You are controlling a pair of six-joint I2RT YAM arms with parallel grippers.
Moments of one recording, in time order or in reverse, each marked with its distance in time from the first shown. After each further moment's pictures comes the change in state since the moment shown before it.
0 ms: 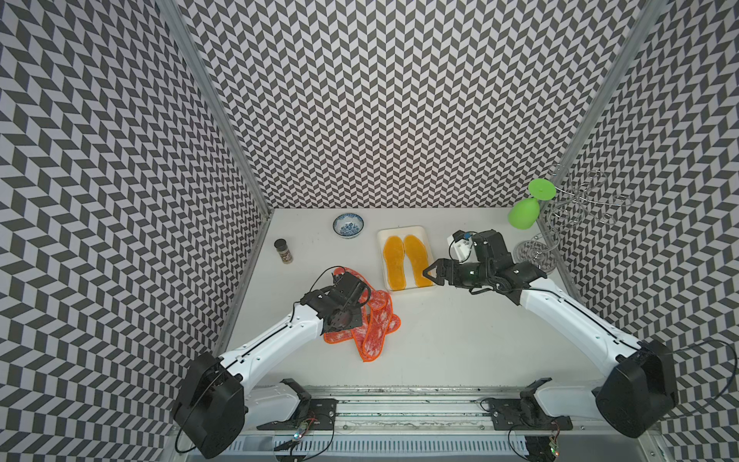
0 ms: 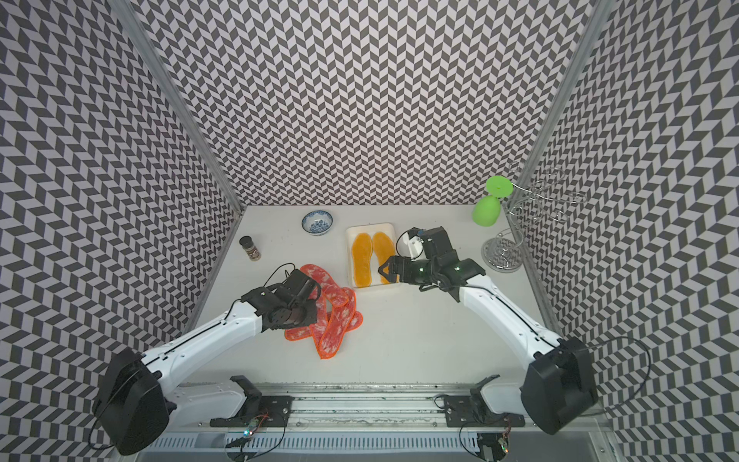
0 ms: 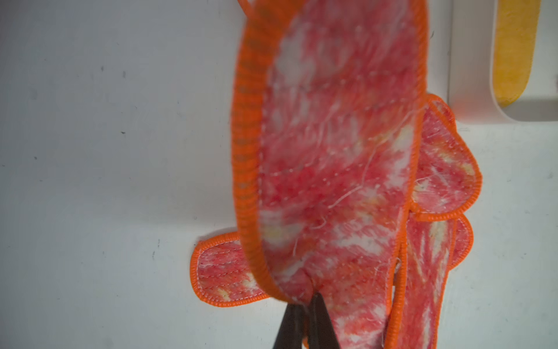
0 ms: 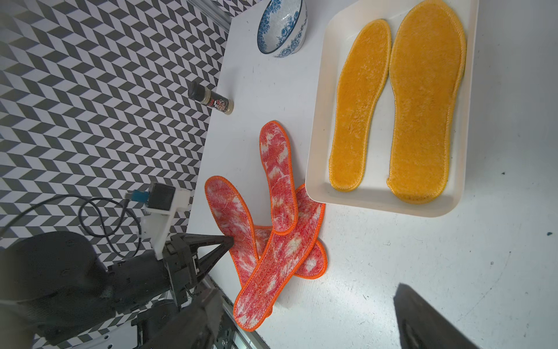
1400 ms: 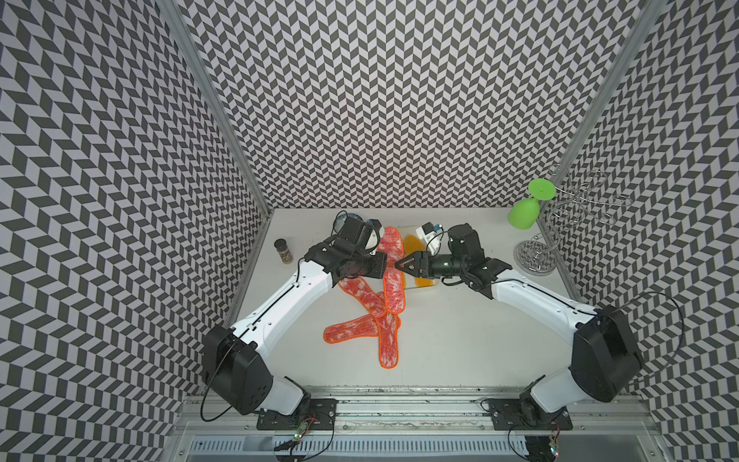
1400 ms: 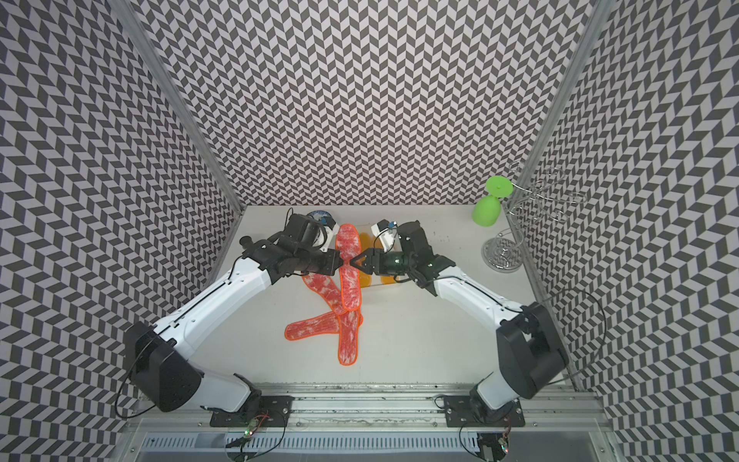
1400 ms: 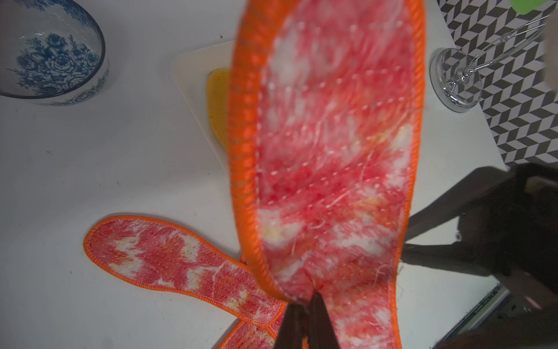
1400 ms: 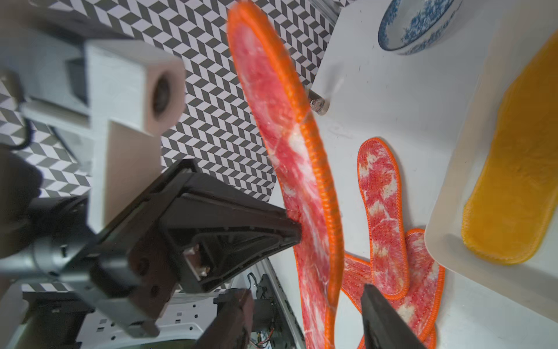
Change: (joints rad) left arm 0.071 0.246 0.507 0.093 0.365 0.414; right arm 0.105 0.220 0.041 0.443 -0.245 0.167
